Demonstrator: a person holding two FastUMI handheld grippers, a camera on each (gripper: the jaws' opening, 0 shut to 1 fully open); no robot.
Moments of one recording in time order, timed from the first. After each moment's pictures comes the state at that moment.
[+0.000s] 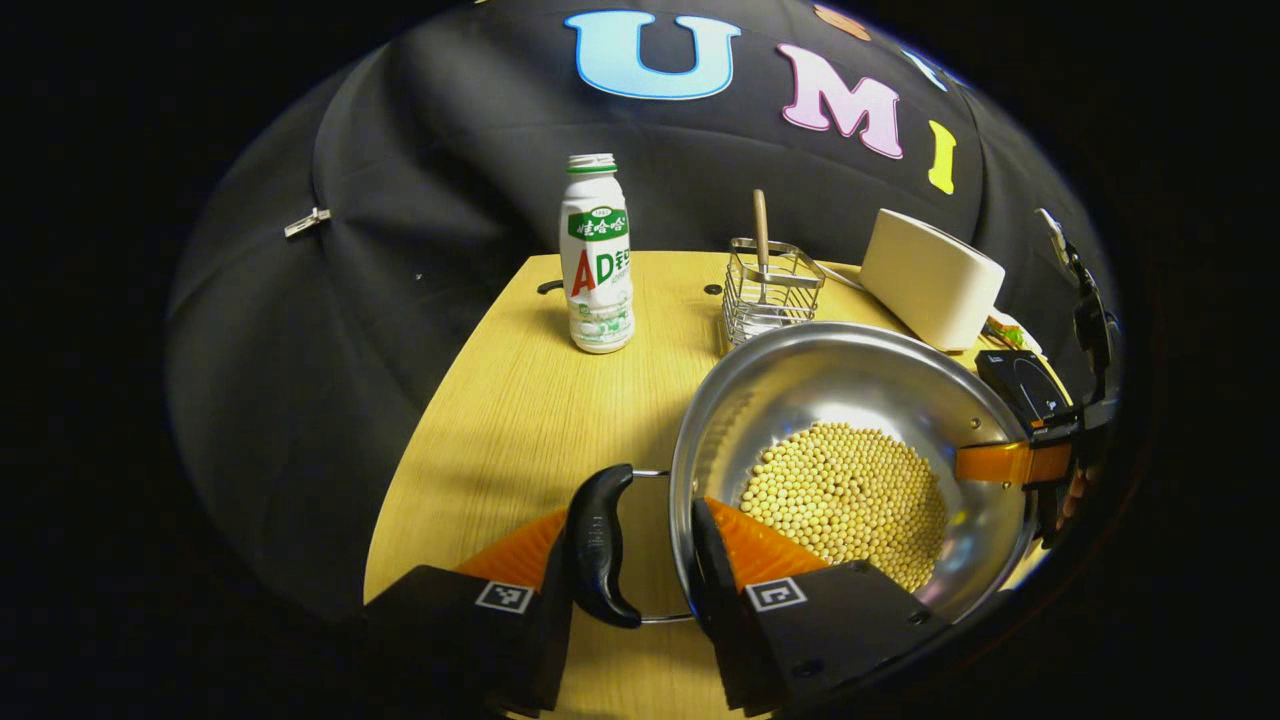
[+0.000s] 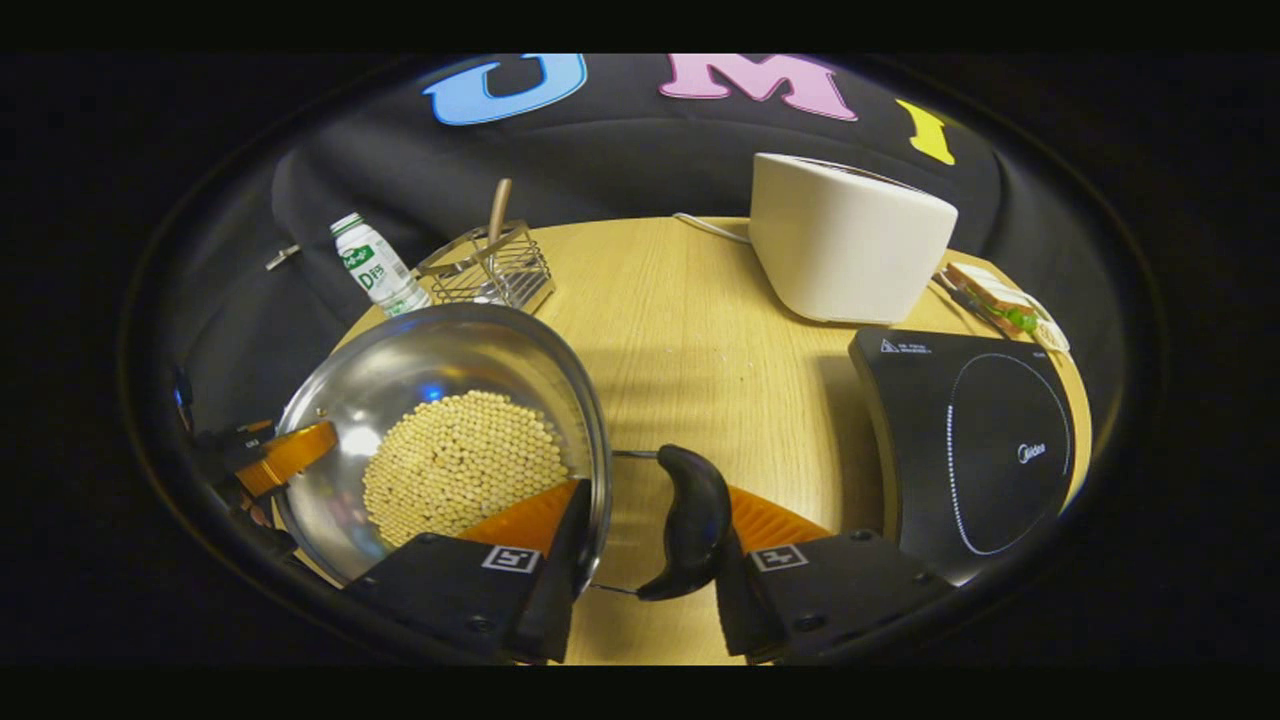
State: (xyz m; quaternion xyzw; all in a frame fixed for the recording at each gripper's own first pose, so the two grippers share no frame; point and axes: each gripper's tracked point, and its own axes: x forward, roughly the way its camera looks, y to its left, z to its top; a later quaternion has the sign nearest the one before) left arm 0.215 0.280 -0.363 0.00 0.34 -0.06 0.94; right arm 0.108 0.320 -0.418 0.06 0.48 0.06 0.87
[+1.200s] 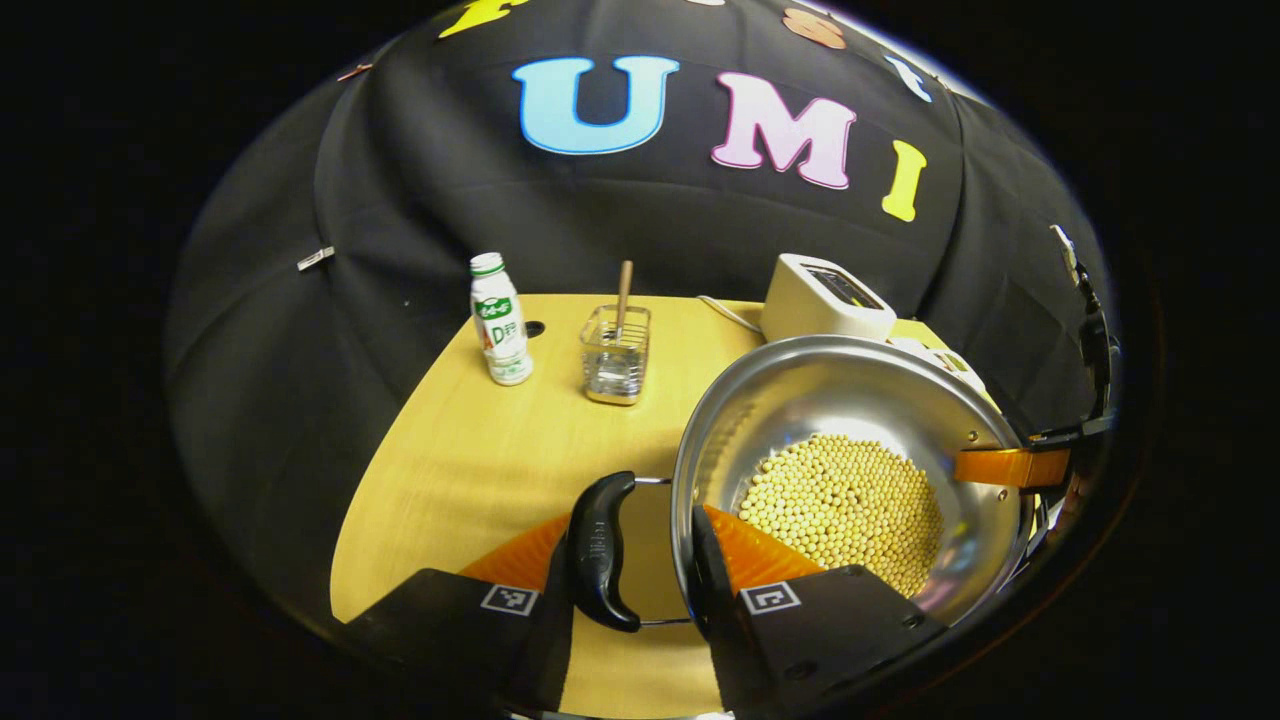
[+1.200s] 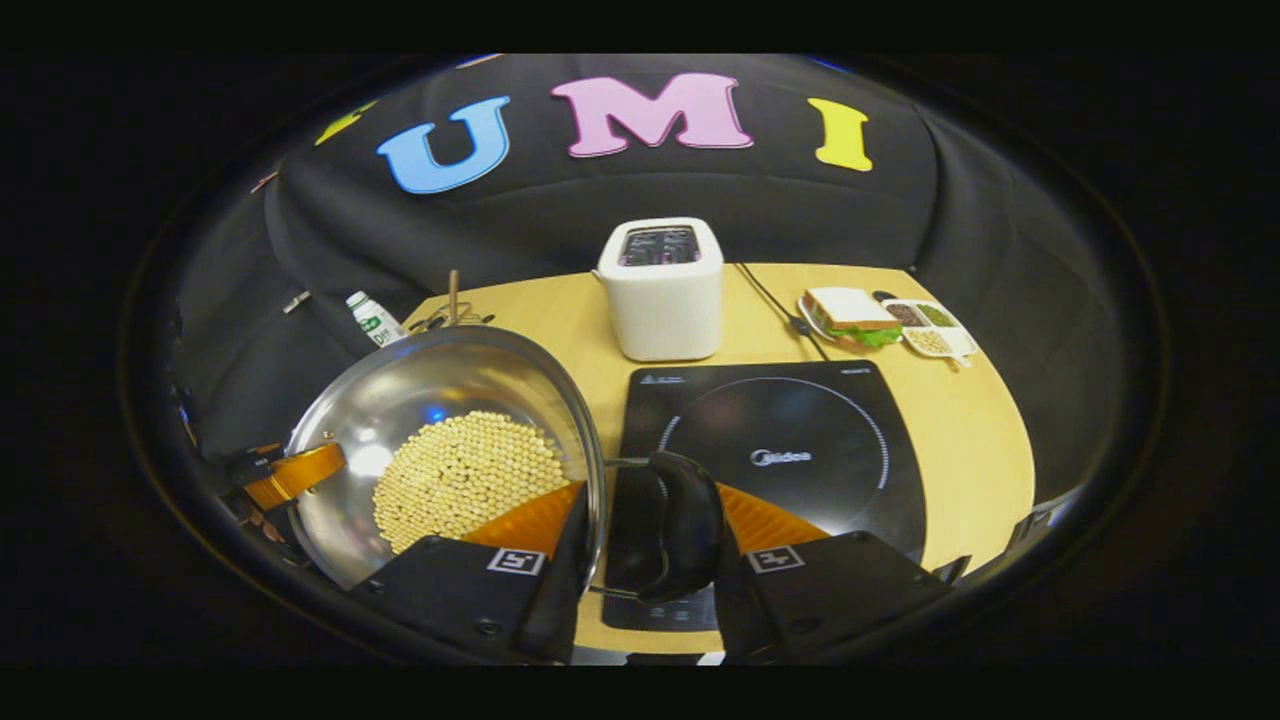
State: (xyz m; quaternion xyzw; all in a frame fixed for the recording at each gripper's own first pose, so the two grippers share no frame) left arm 0.126 0.111 -0.243 -0.01 0.33 -0.07 0.94; right arm 0.058 0.132 -0.292 0.08 0.46 0.04 0.88
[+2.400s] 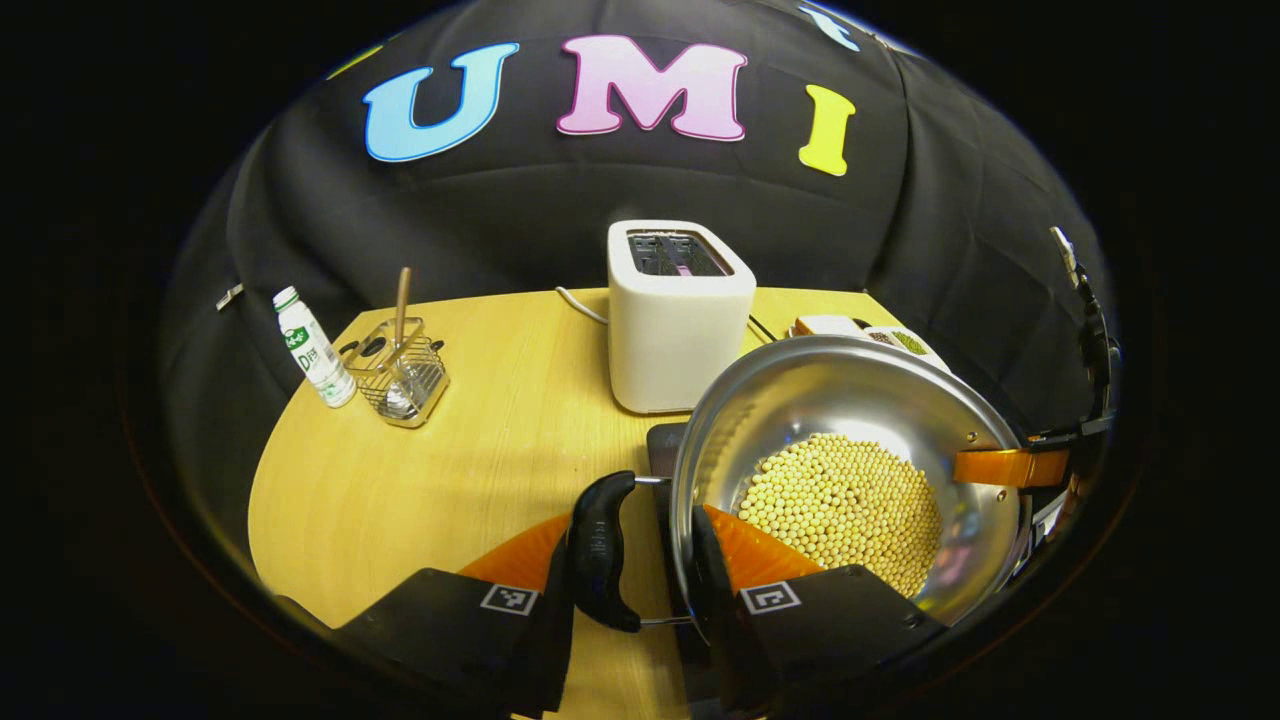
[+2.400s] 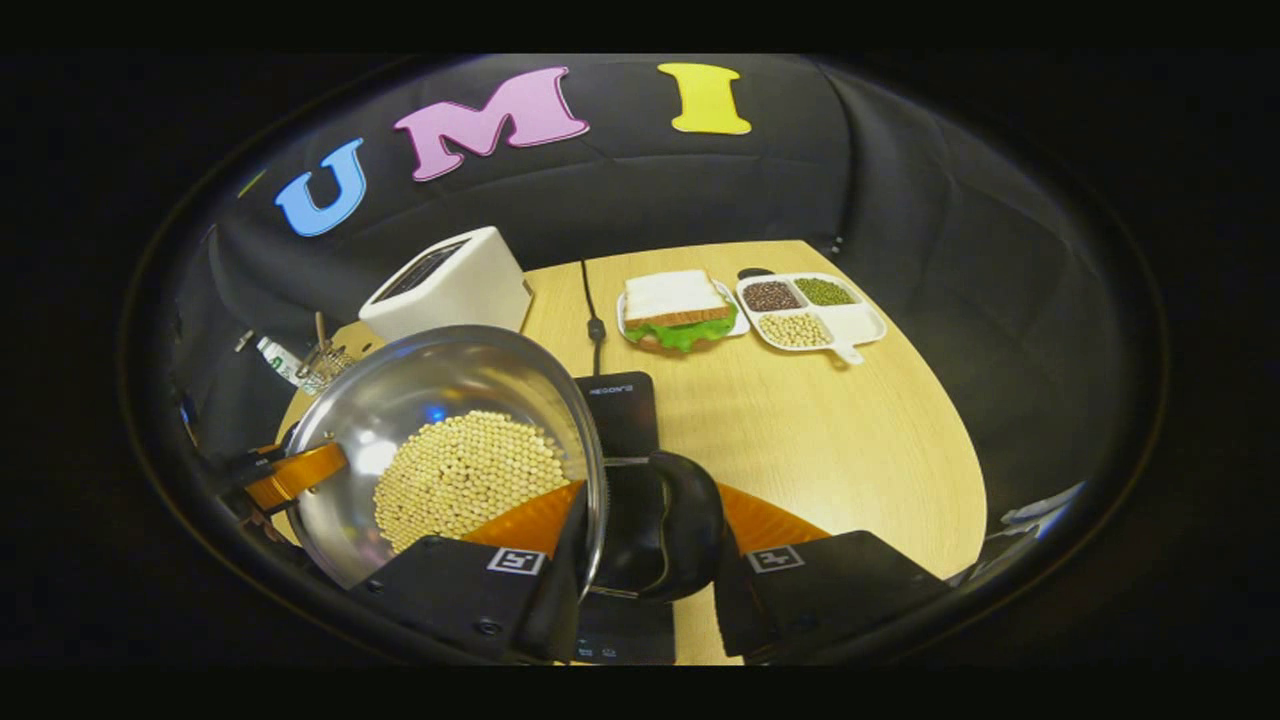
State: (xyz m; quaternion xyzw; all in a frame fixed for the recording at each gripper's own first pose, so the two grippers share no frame) left arm 0.188 -0.120 -0.286 0.01 0.35 -0.11 0.93; right arm 0.103 -0.084 -0.365 0.11 0.48 0.00 0.87
